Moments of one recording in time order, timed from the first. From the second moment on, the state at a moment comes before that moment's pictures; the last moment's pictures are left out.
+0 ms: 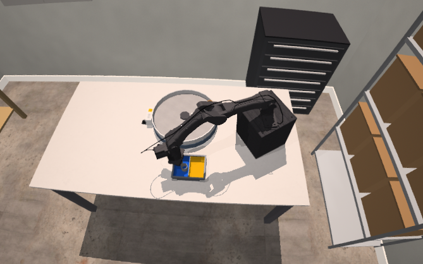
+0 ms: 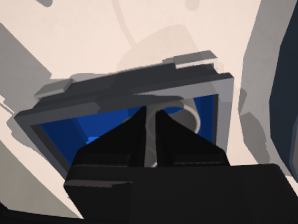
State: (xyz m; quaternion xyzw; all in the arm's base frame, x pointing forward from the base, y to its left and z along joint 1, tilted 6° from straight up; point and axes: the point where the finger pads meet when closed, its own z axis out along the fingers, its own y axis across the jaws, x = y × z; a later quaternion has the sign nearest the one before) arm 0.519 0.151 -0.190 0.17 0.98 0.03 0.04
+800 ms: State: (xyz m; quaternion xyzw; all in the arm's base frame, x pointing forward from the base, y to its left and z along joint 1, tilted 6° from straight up) arm 0.520 0.152 -0.190 0.17 0.98 0.03 0.04
